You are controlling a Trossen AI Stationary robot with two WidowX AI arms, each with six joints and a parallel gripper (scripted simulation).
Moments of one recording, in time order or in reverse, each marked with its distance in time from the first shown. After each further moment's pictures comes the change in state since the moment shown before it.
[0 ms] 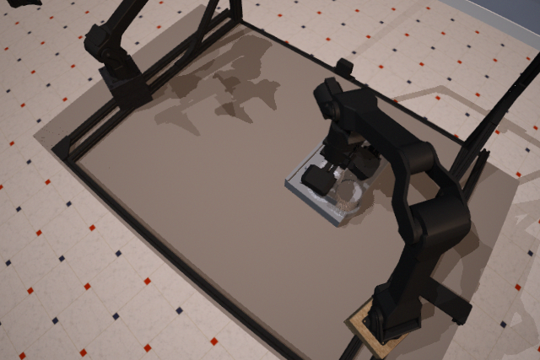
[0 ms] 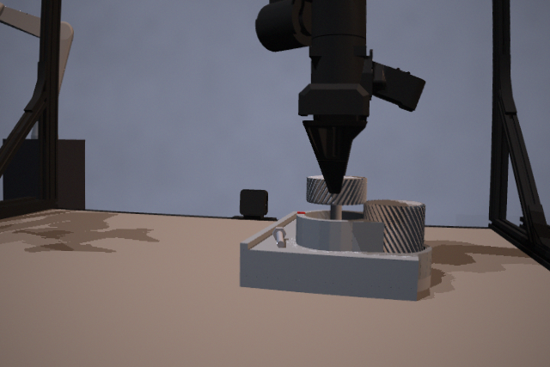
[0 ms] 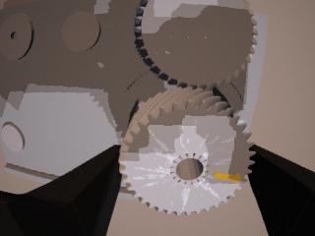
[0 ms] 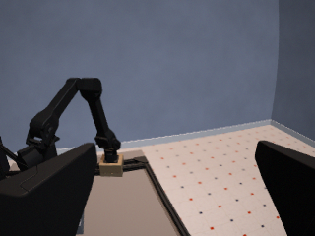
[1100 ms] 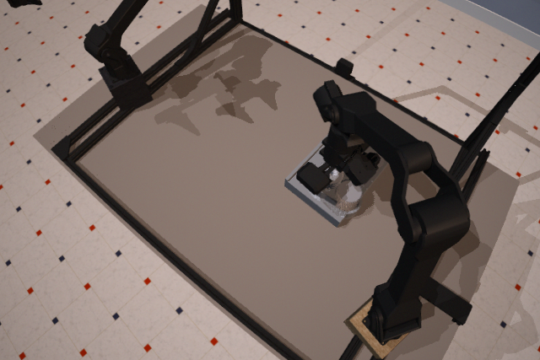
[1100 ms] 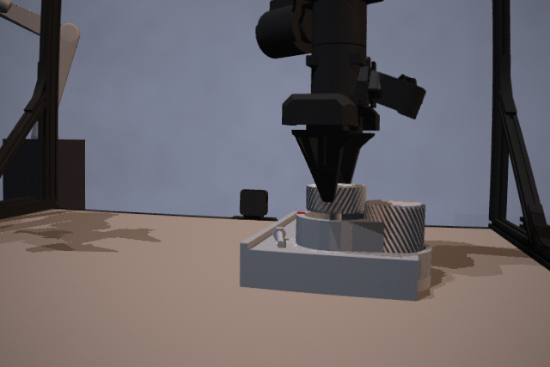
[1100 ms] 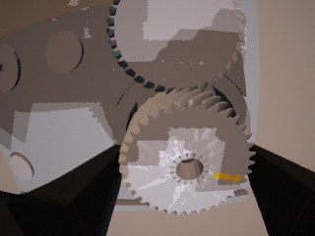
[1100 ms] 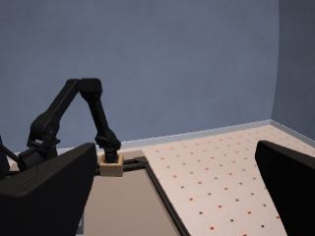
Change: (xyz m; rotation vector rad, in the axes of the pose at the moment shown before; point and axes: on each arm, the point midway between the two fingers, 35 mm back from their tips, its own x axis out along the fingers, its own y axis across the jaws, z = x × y) left arm 0.008 0.000 0.000 0.183 0.004 0.001; right arm 0.000 0.000 0.000 0.000 0.000 0.001
